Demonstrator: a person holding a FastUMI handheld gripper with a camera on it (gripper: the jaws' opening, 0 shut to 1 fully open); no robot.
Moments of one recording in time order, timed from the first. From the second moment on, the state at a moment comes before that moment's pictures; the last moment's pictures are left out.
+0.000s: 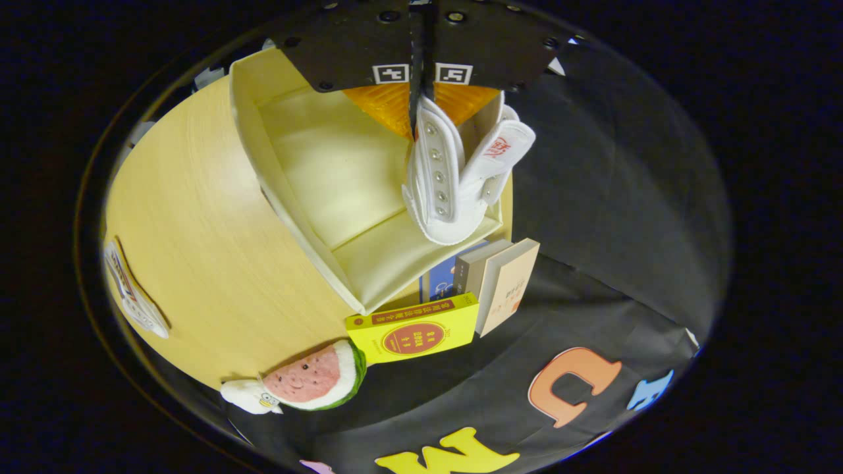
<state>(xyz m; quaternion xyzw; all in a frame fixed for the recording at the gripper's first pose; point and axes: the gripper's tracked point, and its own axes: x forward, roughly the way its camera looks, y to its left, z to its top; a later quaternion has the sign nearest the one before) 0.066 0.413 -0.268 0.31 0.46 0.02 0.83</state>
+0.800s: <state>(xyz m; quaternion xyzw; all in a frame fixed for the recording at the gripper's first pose) 0.065 0.422 -0.308 0.25 0.44 0.00 0.86</state>
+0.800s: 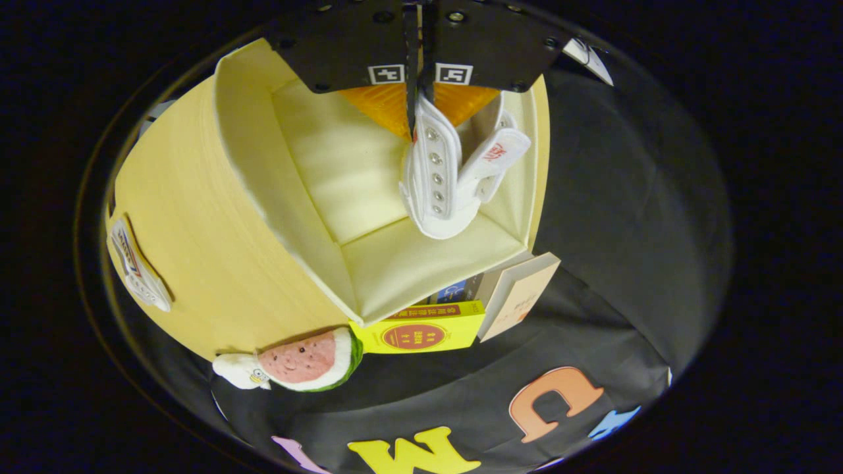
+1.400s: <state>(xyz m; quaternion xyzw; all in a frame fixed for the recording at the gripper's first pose) 0.062 0.369 -0.200 0.14 0.31 0.11 0.93</state>
